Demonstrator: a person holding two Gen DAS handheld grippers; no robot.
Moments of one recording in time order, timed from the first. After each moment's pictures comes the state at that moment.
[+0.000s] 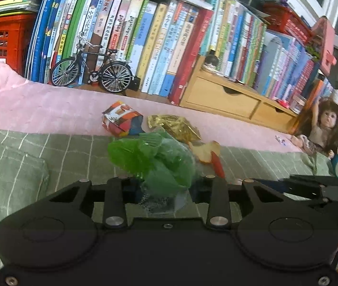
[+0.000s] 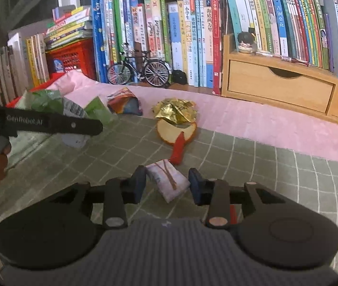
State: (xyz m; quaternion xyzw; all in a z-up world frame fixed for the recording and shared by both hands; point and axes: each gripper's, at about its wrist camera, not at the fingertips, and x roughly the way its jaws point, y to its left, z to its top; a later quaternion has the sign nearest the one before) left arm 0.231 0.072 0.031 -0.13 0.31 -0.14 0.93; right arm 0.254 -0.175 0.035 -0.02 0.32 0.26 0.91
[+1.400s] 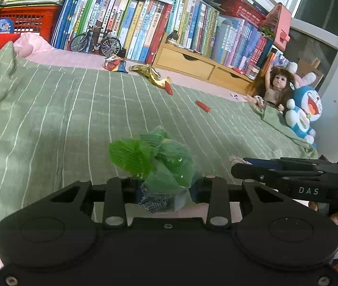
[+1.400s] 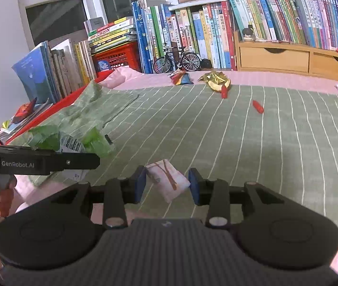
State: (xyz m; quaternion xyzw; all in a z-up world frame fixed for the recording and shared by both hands) left arm -0.029 0.085 0.046 -0.13 0.33 -0.17 0.92; right arm 0.034 -0.182 0.066 0.03 0.33 0.26 0.91
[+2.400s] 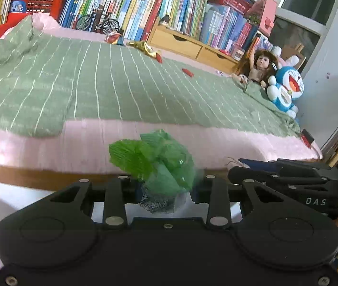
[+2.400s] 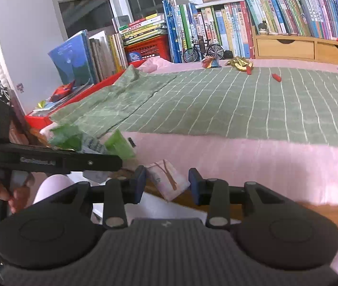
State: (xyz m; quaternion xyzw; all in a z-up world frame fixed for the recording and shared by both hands) left arm -0.151 0.097 0.024 -0.13 0.35 -0.19 0.91; right arm -0.095 -0.166 0.052 0.05 0.32 0.29 0.90
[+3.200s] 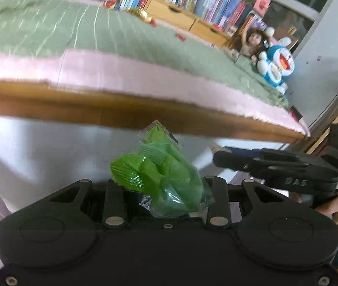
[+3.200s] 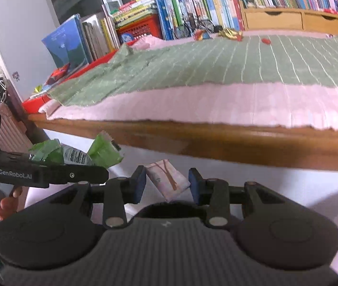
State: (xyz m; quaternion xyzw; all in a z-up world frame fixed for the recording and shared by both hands) left arm -0.201 0.094 -0.020 -0.15 0.40 -0.22 0.88; right arm -0.130 -0.169 0.014 0.07 0.37 0.26 0.89
